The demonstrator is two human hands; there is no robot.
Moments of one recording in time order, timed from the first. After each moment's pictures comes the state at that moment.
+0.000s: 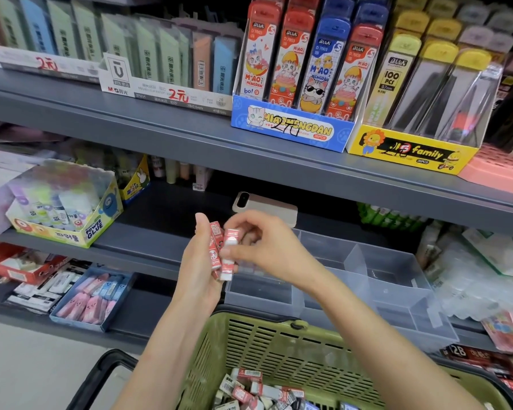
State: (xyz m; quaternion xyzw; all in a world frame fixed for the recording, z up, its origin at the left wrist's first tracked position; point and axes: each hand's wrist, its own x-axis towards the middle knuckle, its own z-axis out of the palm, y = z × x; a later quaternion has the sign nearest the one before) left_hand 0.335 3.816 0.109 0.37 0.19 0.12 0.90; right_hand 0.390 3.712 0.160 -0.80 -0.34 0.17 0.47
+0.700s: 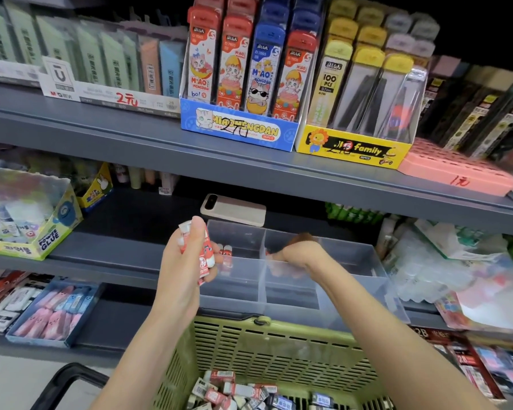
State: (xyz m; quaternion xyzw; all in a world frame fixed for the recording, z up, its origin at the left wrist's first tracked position) left_hand 0.331 3.786 0.121 0.51 0.17 0.18 0.82; right_hand 0.460 3.628 0.120 -0.91 0.03 0.24 0.33
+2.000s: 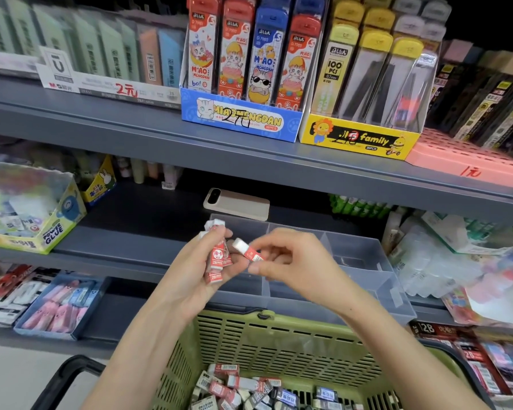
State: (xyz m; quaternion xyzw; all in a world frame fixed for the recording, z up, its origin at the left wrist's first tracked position) left_hand 0.331 3.785 0.124 0.42 0.15 0.01 0.90; right_hand 0.379 3.625 0.163 -0.83 -0.33 0.11 0.44
